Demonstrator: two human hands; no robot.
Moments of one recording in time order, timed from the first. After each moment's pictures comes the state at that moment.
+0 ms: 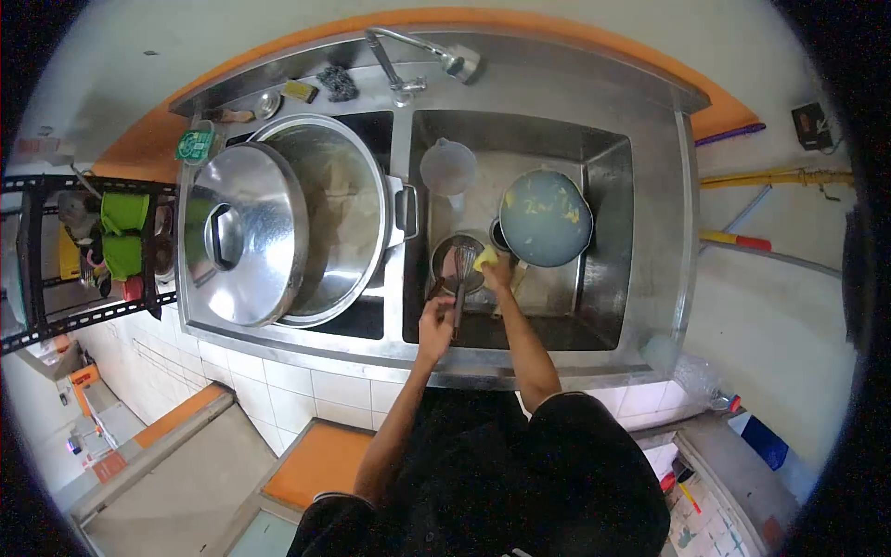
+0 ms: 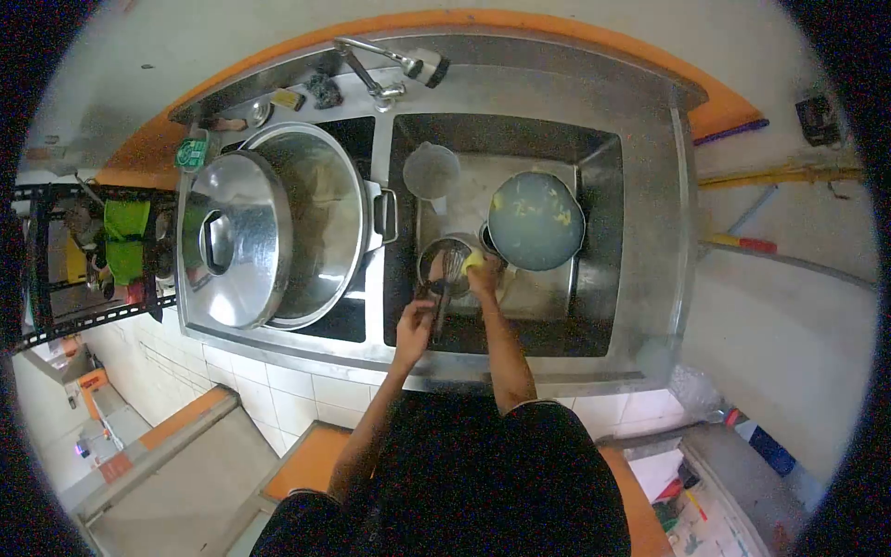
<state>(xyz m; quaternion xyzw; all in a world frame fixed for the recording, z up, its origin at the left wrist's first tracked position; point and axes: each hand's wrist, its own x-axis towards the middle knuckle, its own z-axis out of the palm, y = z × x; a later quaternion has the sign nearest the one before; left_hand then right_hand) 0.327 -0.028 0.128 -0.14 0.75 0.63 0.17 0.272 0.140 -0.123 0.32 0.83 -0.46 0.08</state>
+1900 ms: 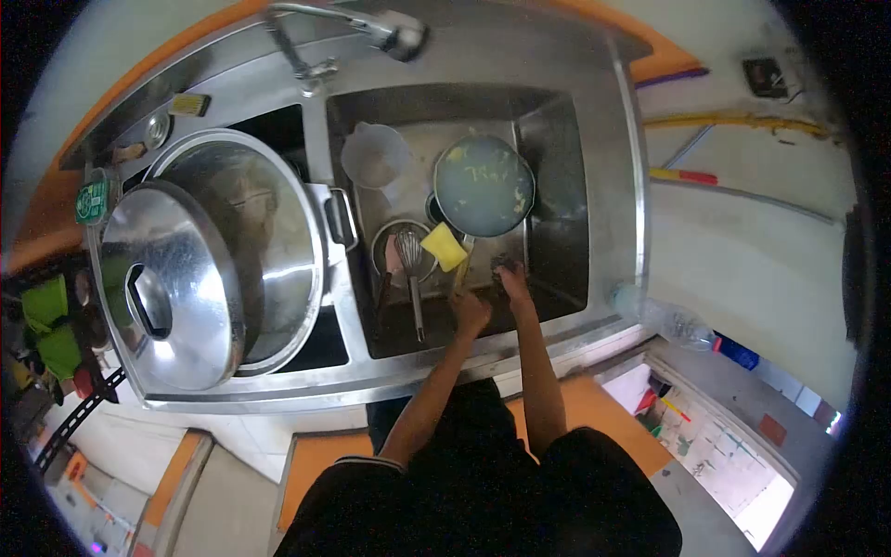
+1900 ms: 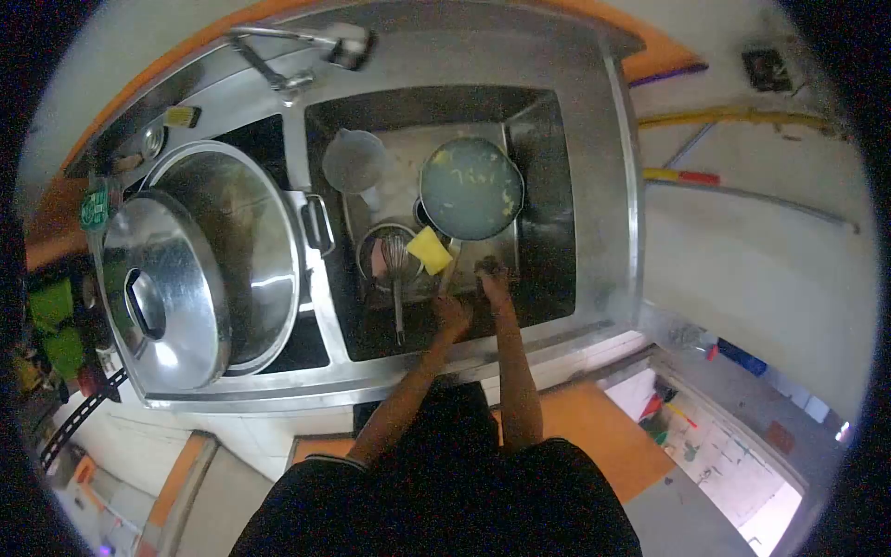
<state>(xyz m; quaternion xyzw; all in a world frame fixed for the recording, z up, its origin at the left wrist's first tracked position) 0.378 0.114 -0.023 0.04 0.87 0.31 0.38 0.367 0.270 -0.038 0.46 0.71 -0.52 0.11</state>
